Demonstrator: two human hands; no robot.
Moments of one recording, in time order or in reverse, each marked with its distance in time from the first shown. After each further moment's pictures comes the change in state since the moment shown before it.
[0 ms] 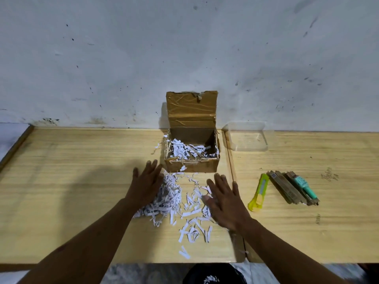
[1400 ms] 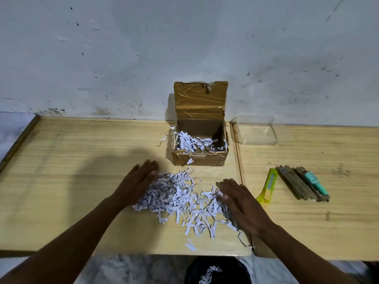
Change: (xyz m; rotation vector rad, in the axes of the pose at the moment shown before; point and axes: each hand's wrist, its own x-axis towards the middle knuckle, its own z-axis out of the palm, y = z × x) left_hand -0.027 -0.042 -0.014 -0.297 -0.015 0.031; right_hand -0.028 0.020 -0.008 0.282 0.036 -0.078
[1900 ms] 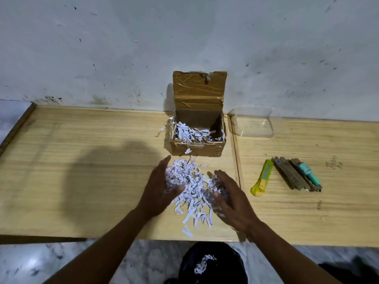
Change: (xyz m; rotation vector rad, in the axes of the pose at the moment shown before) left_hand -0.038 0.075 0.060 -0.263 0.210 0.061; right_hand -0.015 -0.031 0.018 0.300 0.149 -0.017
